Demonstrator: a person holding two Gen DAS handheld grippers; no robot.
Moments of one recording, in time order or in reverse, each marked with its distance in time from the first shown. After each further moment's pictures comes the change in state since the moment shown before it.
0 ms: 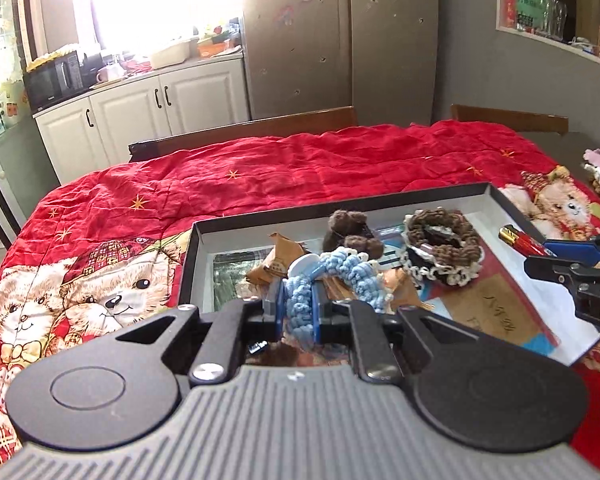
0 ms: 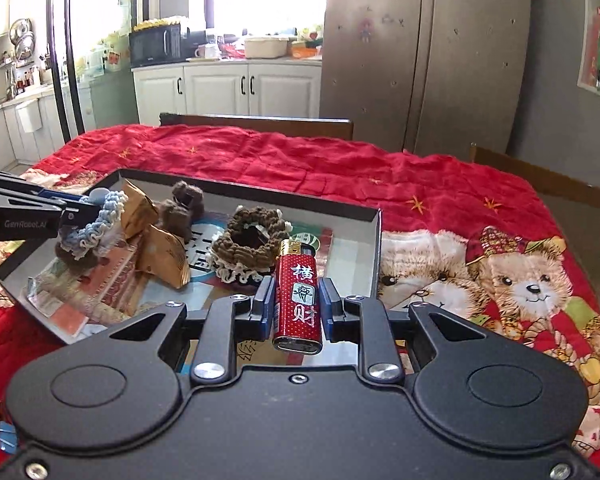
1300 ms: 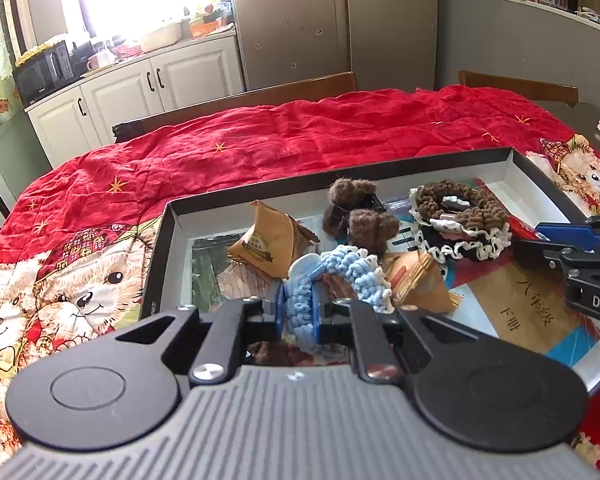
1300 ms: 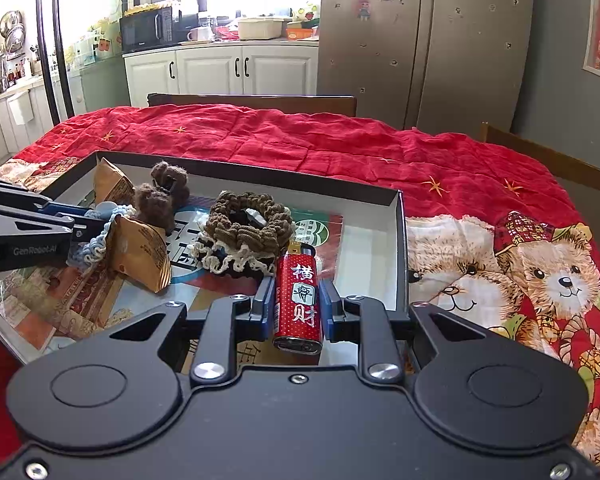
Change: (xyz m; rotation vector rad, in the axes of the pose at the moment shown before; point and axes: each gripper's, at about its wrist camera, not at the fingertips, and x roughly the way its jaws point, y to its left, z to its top) left arm 0.045 -0.008 -0.005 0.035 0.069 0.007; right arm 0.046 0.005 0.000 0.017 0.047 -0.010
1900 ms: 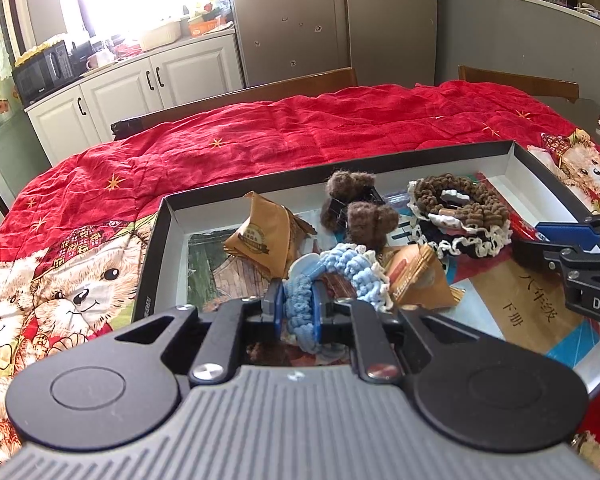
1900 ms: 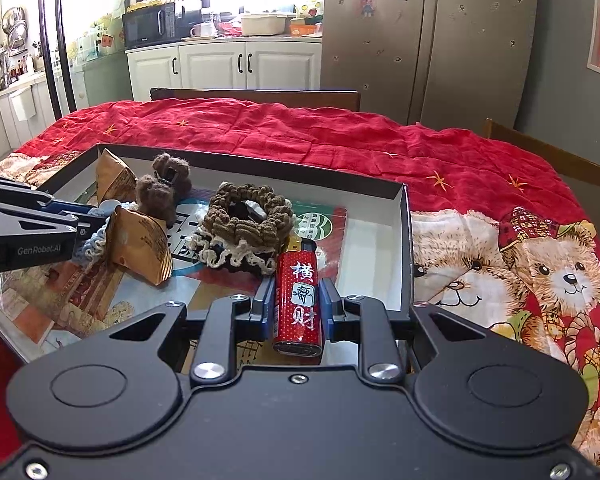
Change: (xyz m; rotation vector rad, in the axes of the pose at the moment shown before) left arm 0.003 -0.002 -0.003 0.003 0.004 0.003; right arm 0.006 0.001 -0.005 -0.010 0.007 0.005
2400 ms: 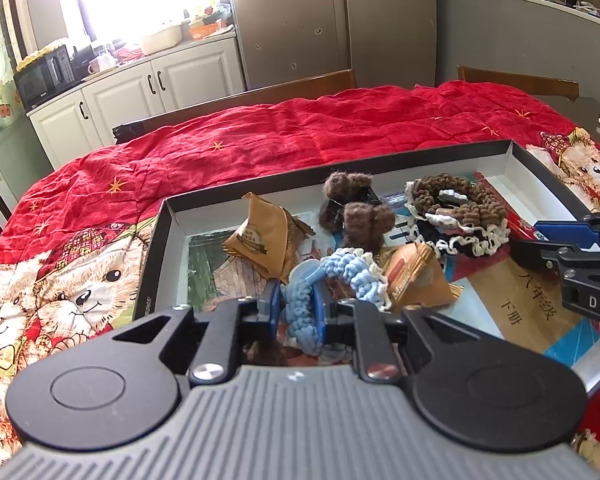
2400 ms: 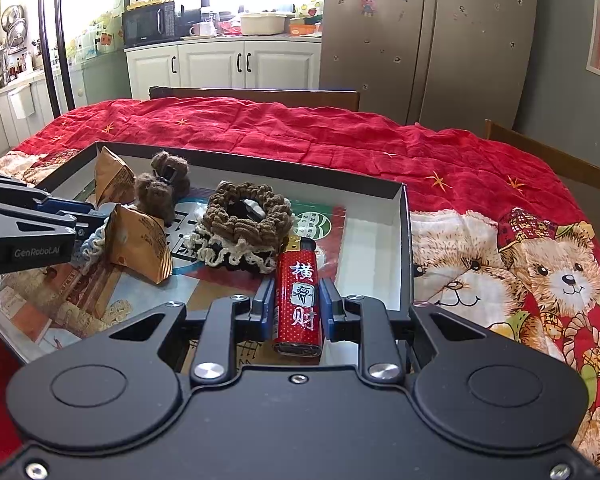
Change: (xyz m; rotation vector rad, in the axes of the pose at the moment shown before) left arm -0.002 -0.002 -0.001 0.010 -0.011 0.010; right arm 0.000 0.000 0.000 -0.001 0.001 -0.004
